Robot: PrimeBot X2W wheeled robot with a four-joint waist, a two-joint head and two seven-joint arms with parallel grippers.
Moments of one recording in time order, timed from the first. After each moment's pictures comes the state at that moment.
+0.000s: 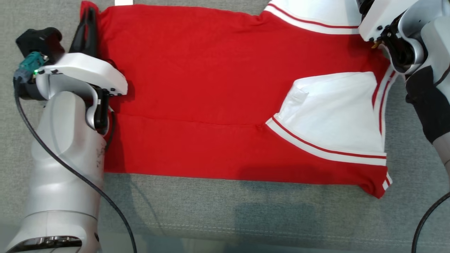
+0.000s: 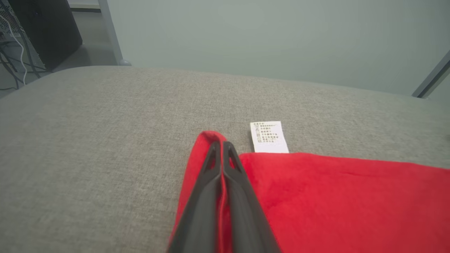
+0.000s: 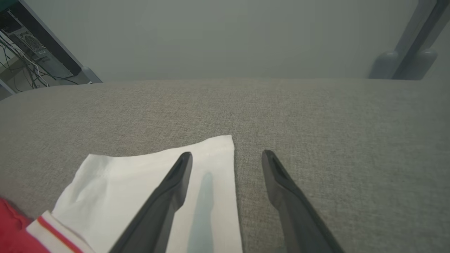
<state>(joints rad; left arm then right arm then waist) -0.93 0.05 0.10 0.86 -0.15 -0.10 -0.26 -1.29 -0.20 0.54 1.05 0.69 0.13 -0.01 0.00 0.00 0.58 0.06</state>
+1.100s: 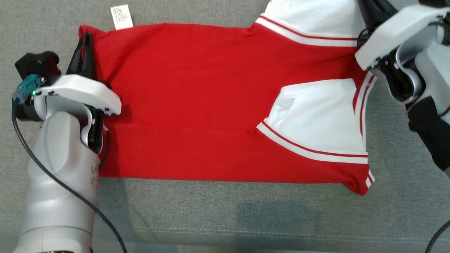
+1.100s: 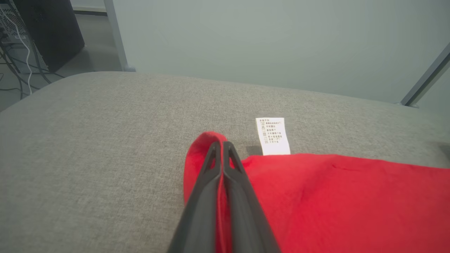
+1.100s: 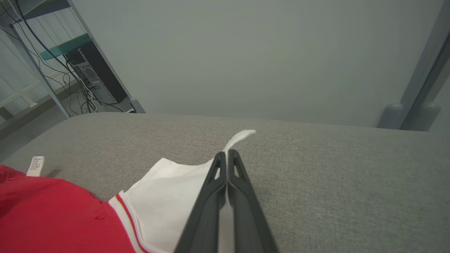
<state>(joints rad) -0.86 0.07 0.12 0.86 -0.15 -0.11 -0.26 -1.20 -0.30 0.75 0.88 0.87 0.13 -0.16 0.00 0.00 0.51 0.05</state>
